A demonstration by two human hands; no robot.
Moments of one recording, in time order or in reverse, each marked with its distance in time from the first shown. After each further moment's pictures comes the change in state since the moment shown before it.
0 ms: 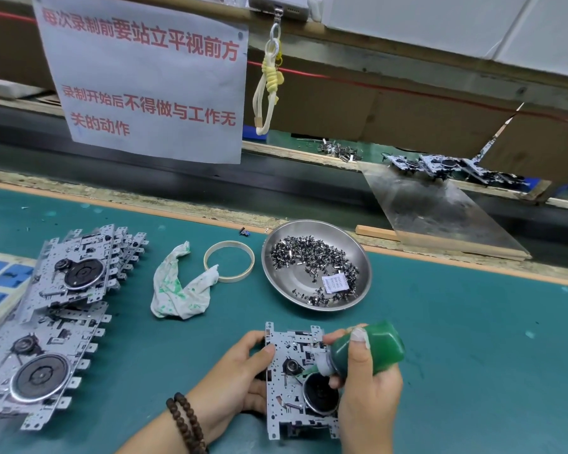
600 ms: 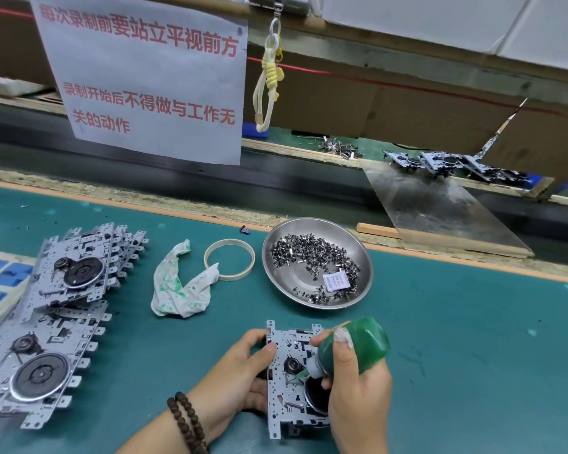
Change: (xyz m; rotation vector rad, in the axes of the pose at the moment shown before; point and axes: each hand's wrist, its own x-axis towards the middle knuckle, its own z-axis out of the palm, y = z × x) left_hand -0.001 0.001 0.001 0.011 -0.006 0.004; right_hand -0.001 0.011 0.000 -0.146 -0.068 -0.073
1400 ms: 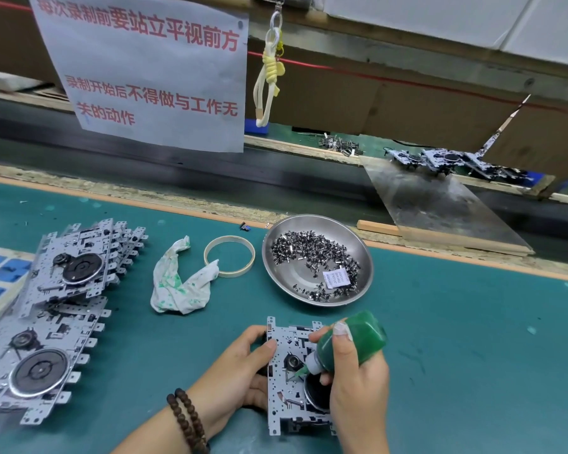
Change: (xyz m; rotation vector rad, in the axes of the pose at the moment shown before) left_hand 0.001 -0.001 0.000 -0.004 0.001 0.008; right_hand 0.003 0.003 -0.001 0.035 -0.042 0.077
